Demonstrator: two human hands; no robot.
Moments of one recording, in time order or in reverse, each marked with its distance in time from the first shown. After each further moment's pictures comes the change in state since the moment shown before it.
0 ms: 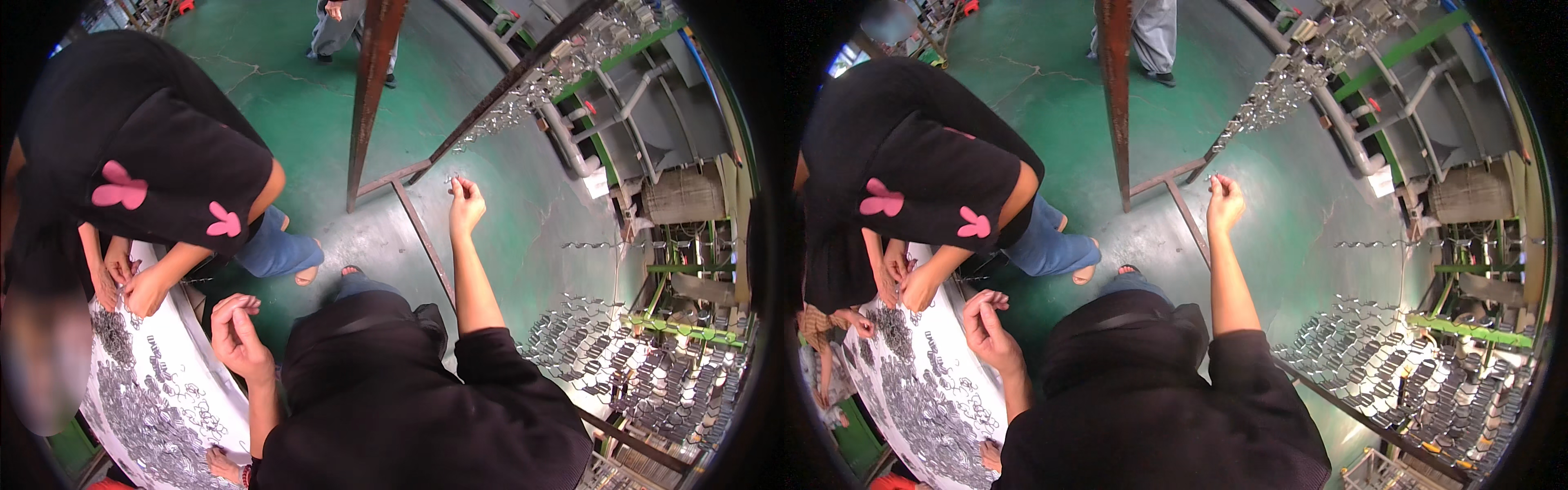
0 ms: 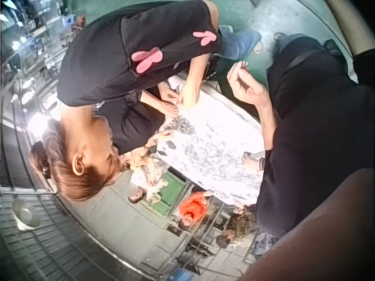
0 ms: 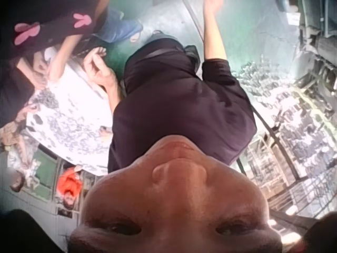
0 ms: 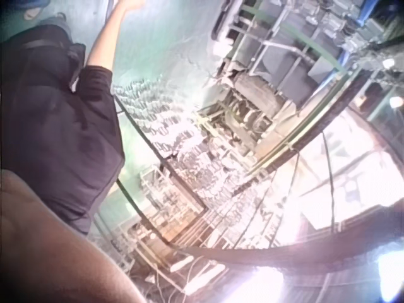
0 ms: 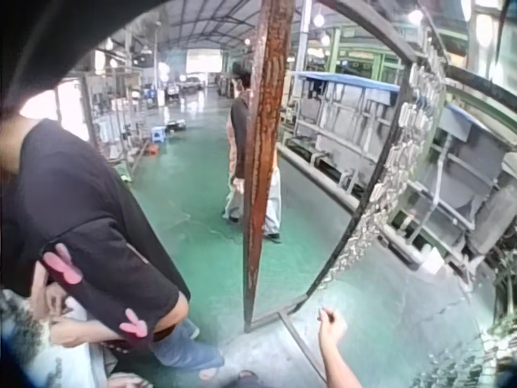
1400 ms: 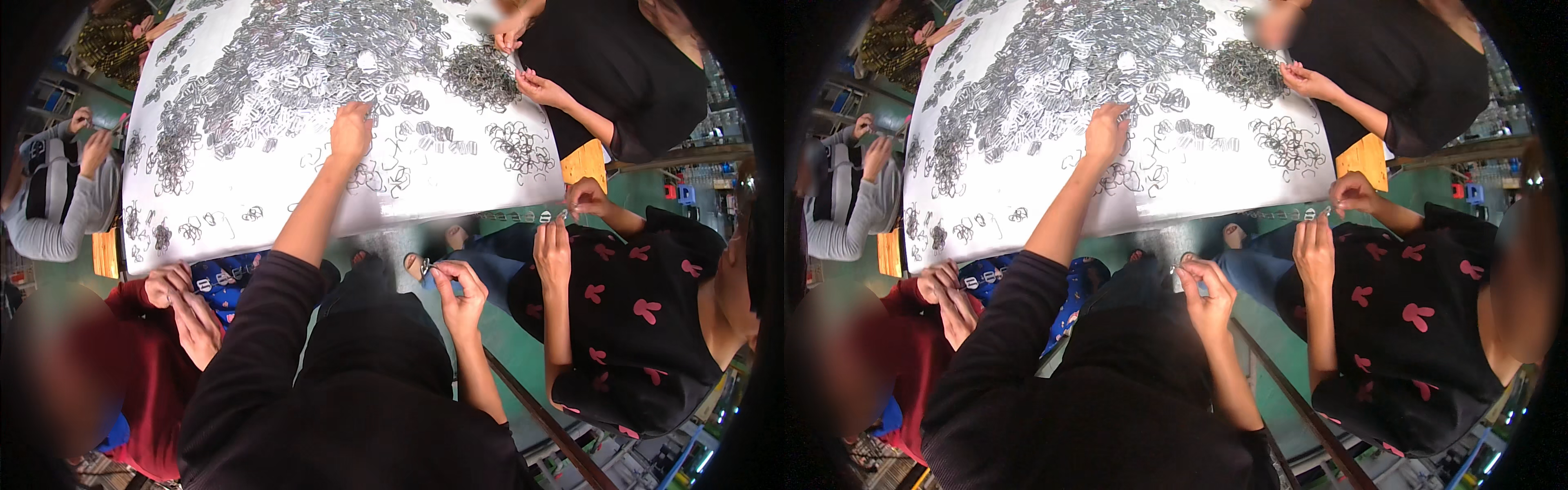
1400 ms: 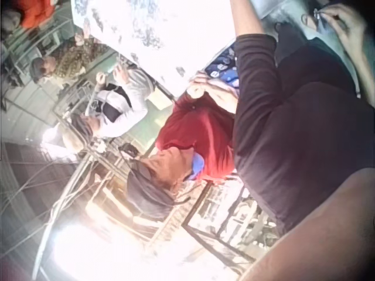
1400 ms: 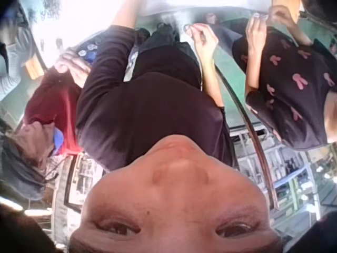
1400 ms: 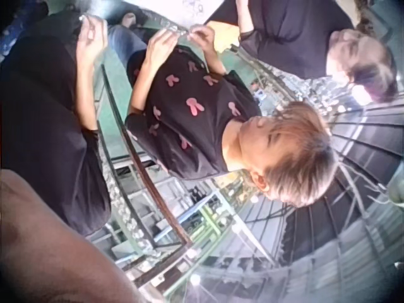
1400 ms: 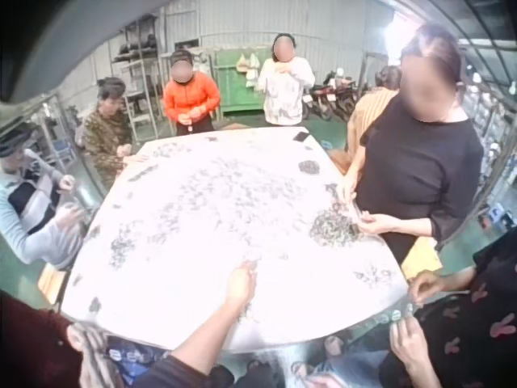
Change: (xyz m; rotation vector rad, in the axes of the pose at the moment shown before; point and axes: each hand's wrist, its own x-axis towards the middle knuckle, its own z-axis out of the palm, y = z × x) left_hand -0.166 -0.153 -0.370 1.073 1.064 -0.717; right_hand -0.414 -0.241 0.085 0.464 -2.134 -0.909
